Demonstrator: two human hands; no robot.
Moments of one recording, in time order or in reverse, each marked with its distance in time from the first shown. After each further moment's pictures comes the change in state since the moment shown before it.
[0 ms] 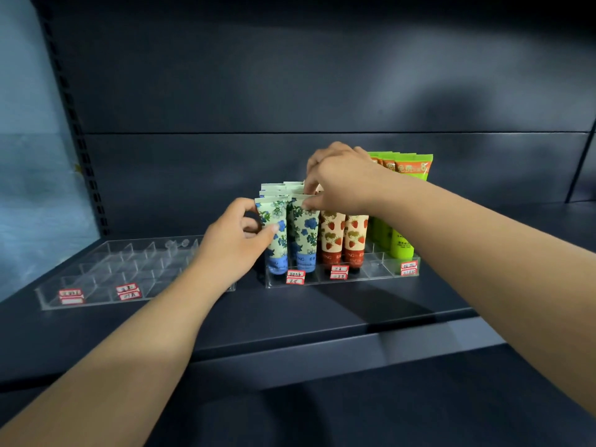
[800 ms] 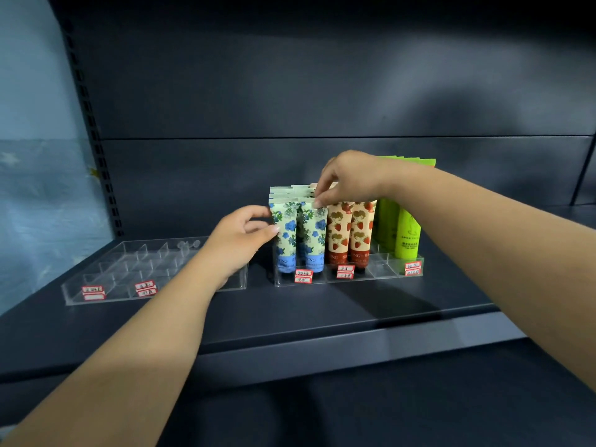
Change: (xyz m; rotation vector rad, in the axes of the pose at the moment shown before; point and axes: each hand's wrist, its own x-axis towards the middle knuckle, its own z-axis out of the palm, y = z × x) left_hand 0.005 -0.003 -0.011 -0.200 -0.132 -0.073; right_hand 0.014 0.017 -0.002 0.387 -0.162 0.045
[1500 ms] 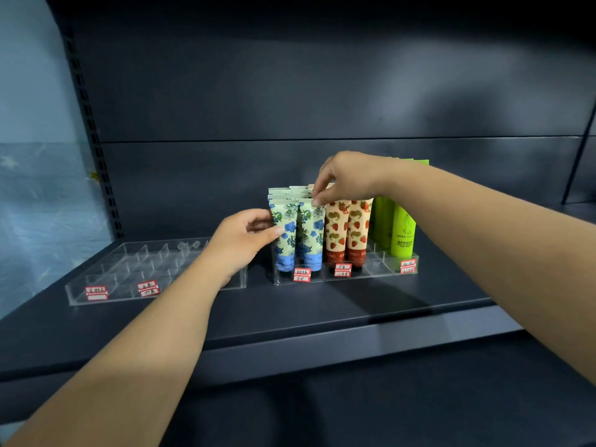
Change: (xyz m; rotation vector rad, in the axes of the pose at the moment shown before) left_hand 0.002 -0.001 0.004 -0.016 0.018 0.071; right_hand -0.003 -0.001 -0.004 0.011 -0.028 0.015
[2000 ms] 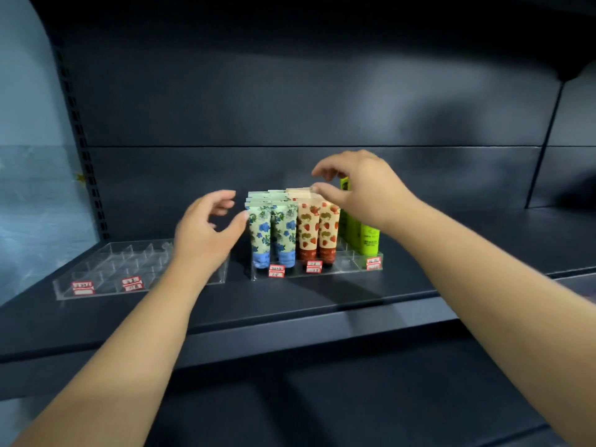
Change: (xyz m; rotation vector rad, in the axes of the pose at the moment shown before) left_hand -0.024 0.021 -0.001 0.232 0.393 0.206; right_hand -0.080 -0.007 0.000 -0.023 0.574 -0.081
